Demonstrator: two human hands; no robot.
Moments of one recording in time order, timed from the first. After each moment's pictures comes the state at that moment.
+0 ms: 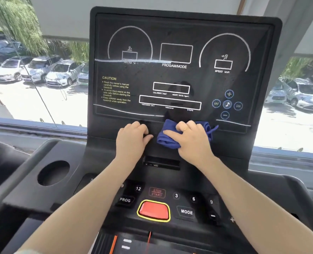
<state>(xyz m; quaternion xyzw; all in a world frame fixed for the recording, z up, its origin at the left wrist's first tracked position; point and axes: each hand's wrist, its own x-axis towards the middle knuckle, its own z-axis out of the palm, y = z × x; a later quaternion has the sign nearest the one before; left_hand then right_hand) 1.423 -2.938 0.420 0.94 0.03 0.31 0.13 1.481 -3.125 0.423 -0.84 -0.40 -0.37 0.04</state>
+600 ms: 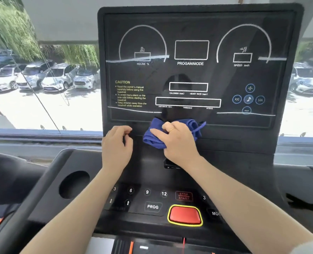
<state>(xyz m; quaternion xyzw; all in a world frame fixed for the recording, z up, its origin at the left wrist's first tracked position) 1.403 -2.854 0.409 0.88 0.06 0.36 0.30 1.471 -3.030 0.410 -0.82 -0.41 -0.36 0.14</state>
